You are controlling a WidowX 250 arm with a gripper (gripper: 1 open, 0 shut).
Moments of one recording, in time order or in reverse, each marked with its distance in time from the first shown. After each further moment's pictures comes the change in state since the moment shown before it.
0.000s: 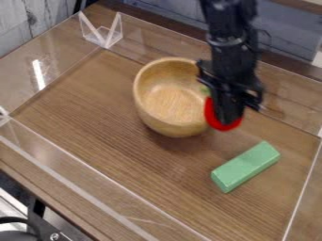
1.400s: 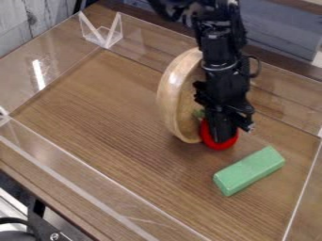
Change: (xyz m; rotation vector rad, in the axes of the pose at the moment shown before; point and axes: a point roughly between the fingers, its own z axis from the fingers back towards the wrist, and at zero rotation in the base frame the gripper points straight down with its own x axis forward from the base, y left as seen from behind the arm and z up) arm -0.014 0.031 -0.027 -0.019 0.020 0.010
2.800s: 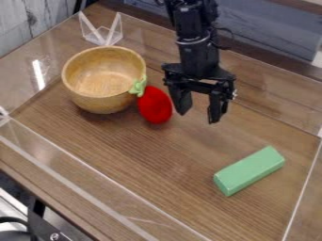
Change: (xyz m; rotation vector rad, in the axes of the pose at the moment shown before) arm -0.008 0.020 0.034 -0.005 0.005 0.346
